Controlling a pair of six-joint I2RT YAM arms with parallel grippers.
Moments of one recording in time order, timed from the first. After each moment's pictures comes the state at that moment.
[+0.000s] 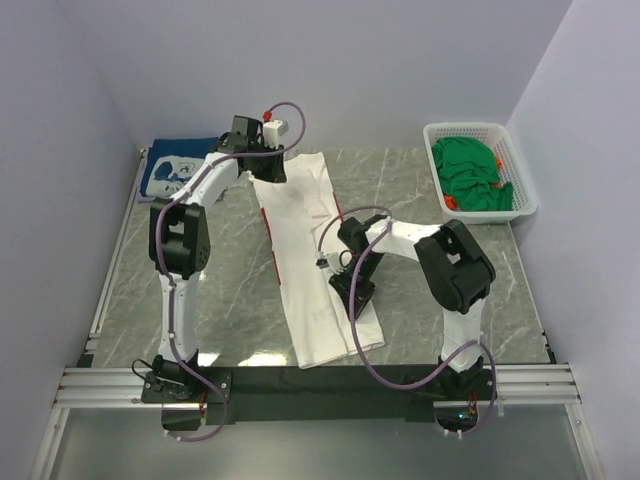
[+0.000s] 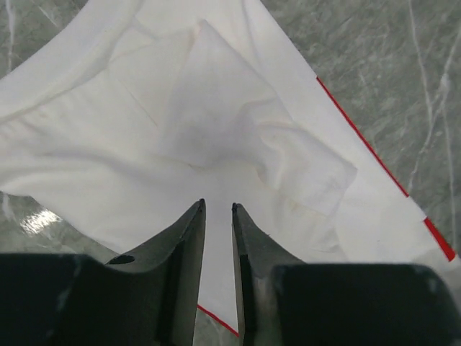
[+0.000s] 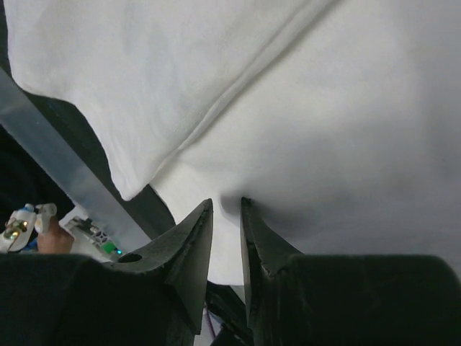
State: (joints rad) left arm -0.25 2.26 2.00 -0.54 0.40 0.03; right arm 0.60 1.94 1.19 -0.96 -0.60 -0.32
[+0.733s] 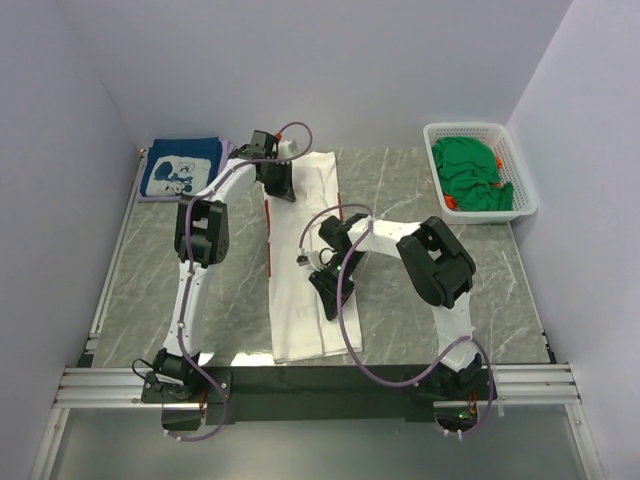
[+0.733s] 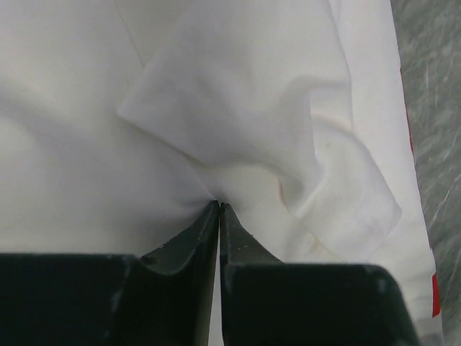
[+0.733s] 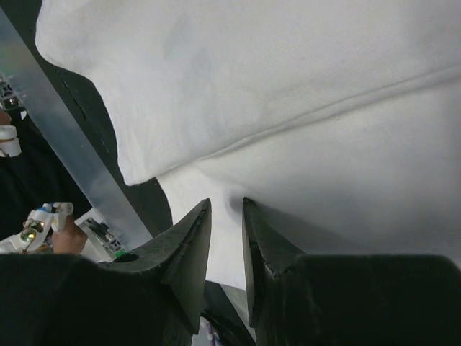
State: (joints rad) left arm -0.27 2.51 2.18 -0.68 0.41 -0.12; right arm 0.69 2.05 1.31 -0.92 -0.74 -0.27
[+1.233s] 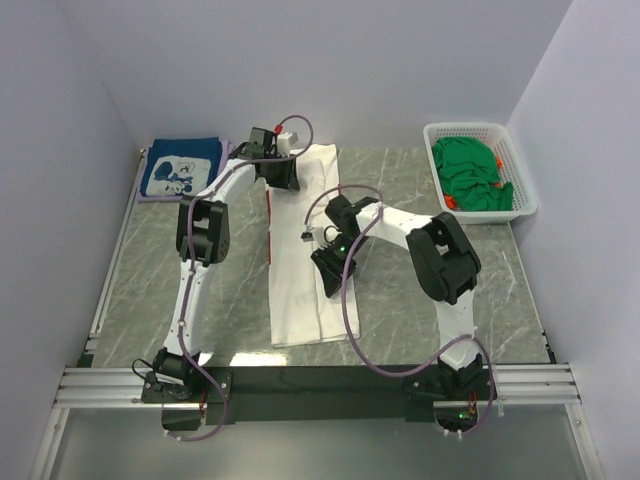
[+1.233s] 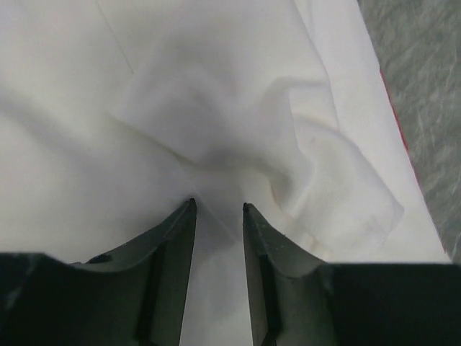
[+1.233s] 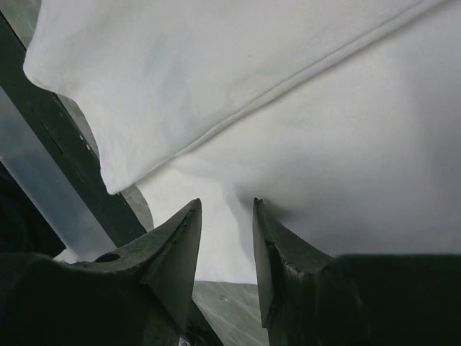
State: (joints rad) left arm -0.26 2.61 2.33 -0.58 0.42 -0.09; right arm 0.60 2.07 1.44 -0.91 -0.66 -0.27
